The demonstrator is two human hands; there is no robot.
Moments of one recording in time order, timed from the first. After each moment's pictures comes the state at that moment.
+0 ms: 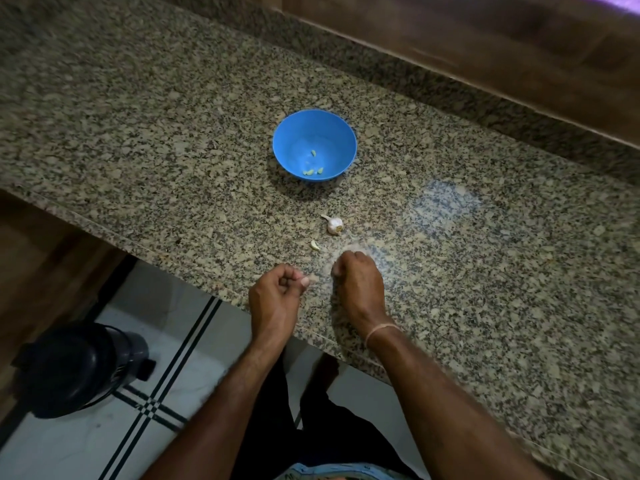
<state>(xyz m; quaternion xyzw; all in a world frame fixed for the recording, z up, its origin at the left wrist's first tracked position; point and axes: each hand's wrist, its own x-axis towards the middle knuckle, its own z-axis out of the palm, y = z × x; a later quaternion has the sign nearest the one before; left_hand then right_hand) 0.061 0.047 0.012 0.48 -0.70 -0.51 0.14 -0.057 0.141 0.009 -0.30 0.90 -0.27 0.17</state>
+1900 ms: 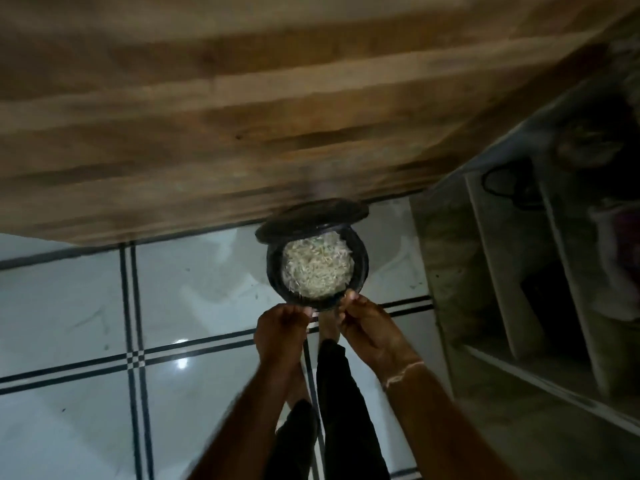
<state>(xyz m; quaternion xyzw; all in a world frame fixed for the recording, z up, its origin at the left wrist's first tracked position) 0.680 -0.277 -0.215 0.81 -0.17 -0.51 0.23 0.536 -0.308 -0.242 0.07 0.59 -0.33 0.73</state>
